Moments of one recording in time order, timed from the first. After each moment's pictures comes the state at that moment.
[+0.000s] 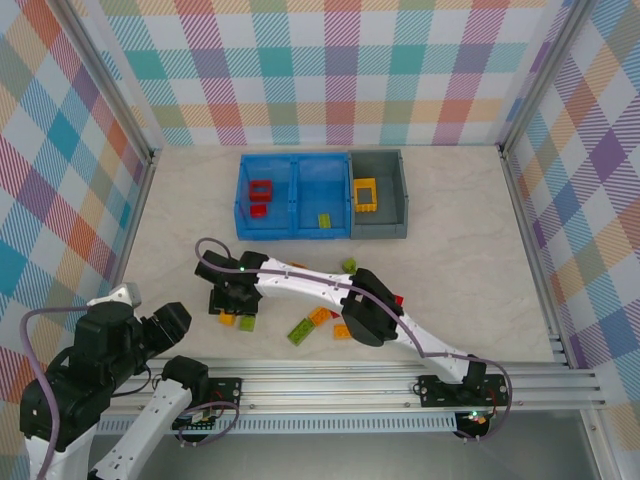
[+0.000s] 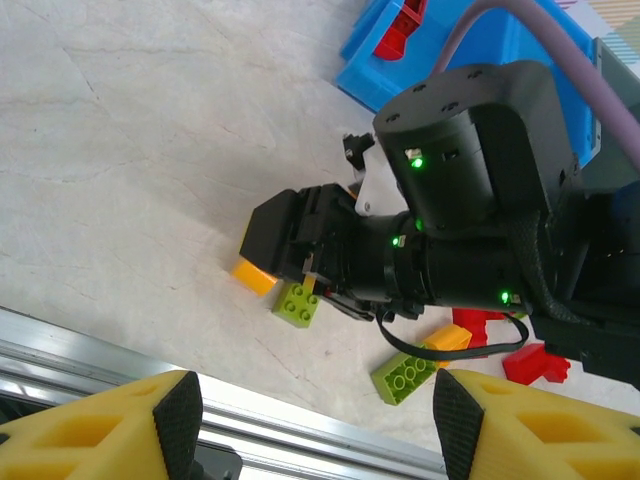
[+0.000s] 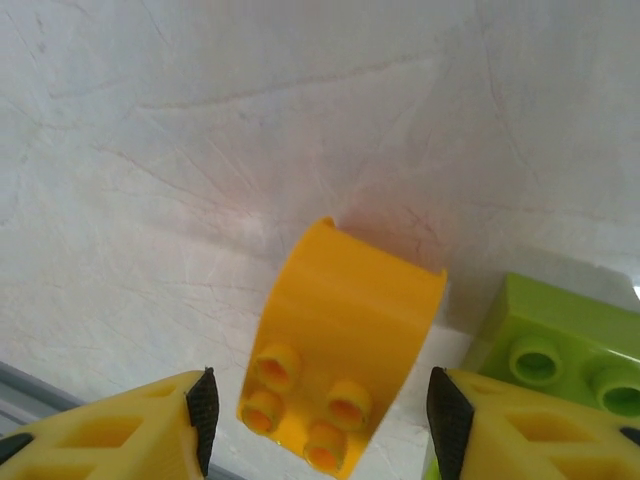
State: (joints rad) left arm -0.32 0.40 1.18 -1.53 -0.11 -0.79; right arm 1.22 2.54 2.35 -0.97 -0.11 1.17
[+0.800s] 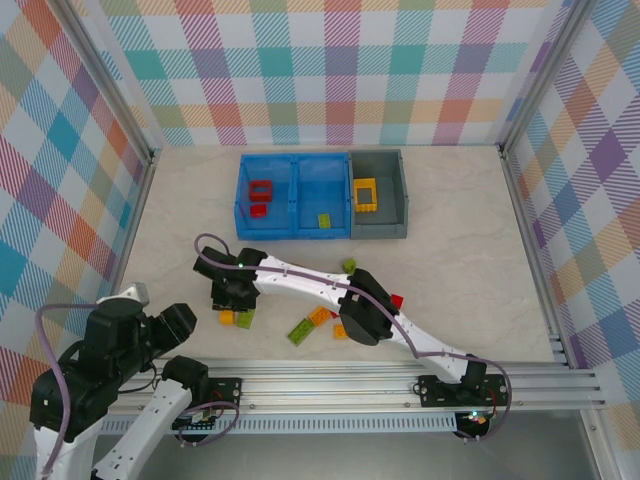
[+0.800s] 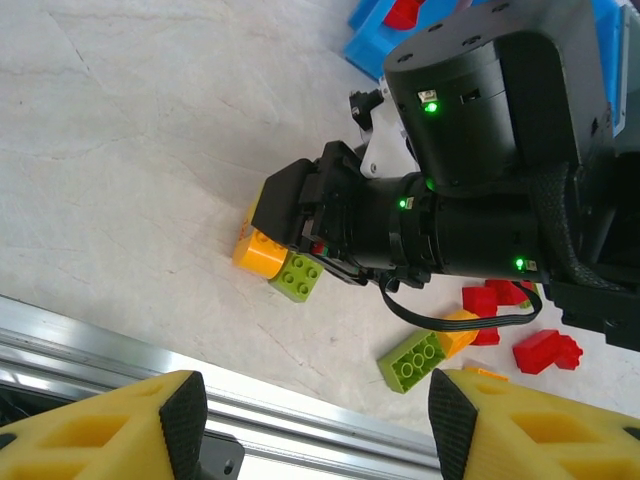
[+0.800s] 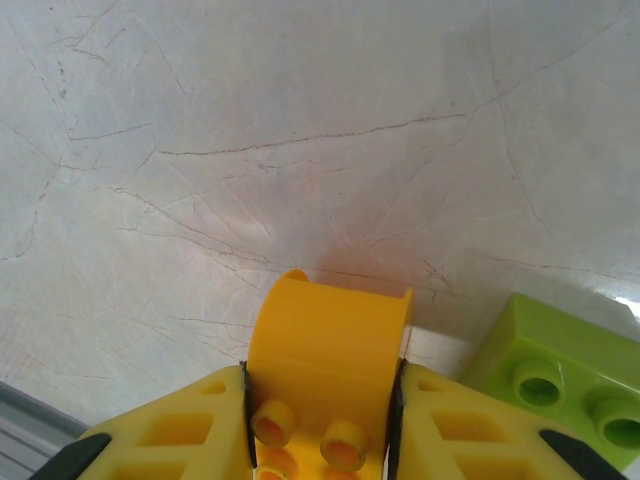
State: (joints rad) left arm -0.32 0.40 1.11 -1.51 -0.08 -0.79; right arm 1.21 2.59 2.44 -1.00 -0.09 1.15
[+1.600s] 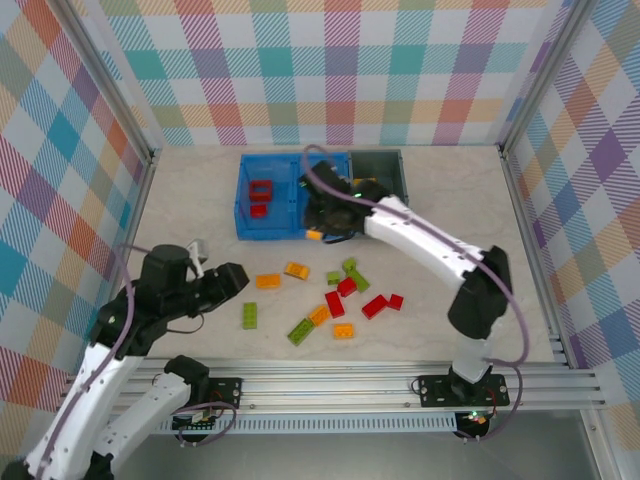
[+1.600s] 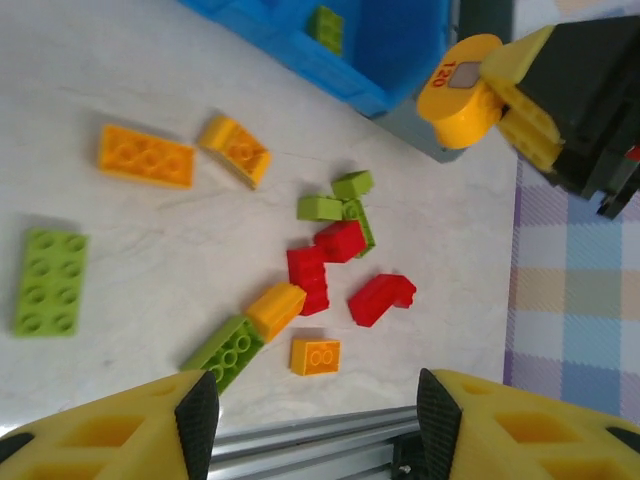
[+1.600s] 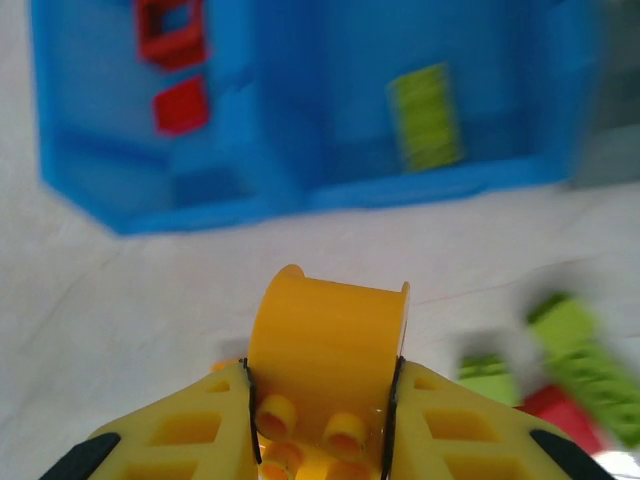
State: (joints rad) left arm -0.47 0.68 0.93 -0.96 0.22 -0.90; right arm 0.79 1.79 1.75 -0.93 0.15 0.91
